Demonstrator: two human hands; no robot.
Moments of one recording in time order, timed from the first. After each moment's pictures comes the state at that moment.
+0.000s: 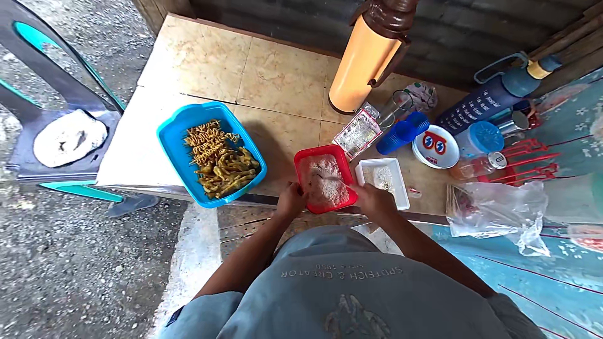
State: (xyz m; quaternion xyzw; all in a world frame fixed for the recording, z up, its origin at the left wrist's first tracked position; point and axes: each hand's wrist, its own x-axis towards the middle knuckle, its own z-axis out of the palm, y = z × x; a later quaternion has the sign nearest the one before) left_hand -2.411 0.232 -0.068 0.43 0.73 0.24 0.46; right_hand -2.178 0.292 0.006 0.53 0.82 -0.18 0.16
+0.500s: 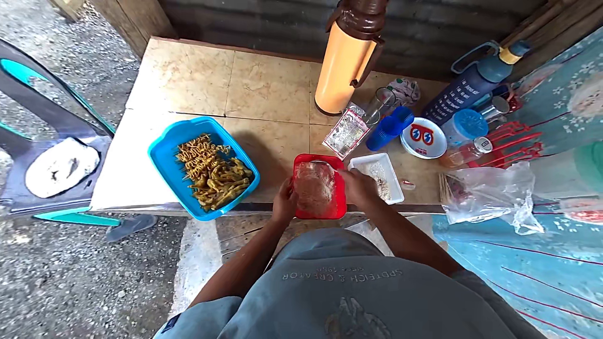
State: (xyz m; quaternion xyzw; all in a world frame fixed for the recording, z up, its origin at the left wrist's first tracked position) left_hand -2.408 0.225 -0.074 0.34 0.67 0.43 0.51; right_hand -2.209 0.307 -0.001 0.58 0.79 -0.19 0.07
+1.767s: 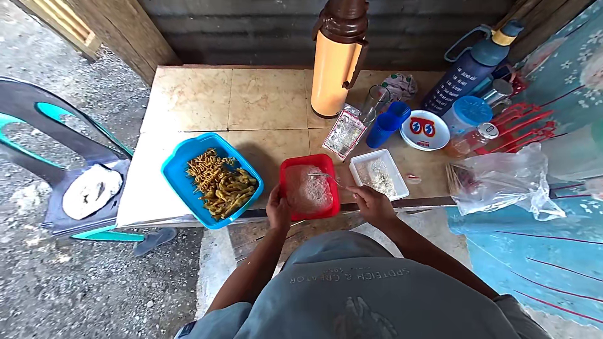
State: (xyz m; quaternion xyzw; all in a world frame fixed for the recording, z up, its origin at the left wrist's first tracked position) left_hand -2.420 0.215 -0.083 0.26 0.70 0.53 0.39; right_hand -2.157 0.254 -0.016 0.50 0.81 -0.25 -0.18
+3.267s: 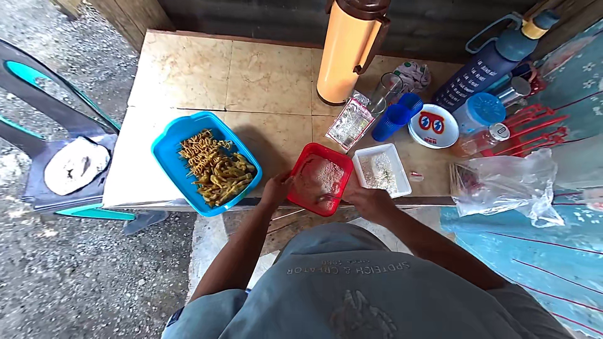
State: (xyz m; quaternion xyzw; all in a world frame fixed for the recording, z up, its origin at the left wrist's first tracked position) left_hand -2.452 0.247 -0.074 0.41 0.70 0.30 0.50; right_hand -2.152 0.273 -0.016 0.40 0.88 -0.24 0.02
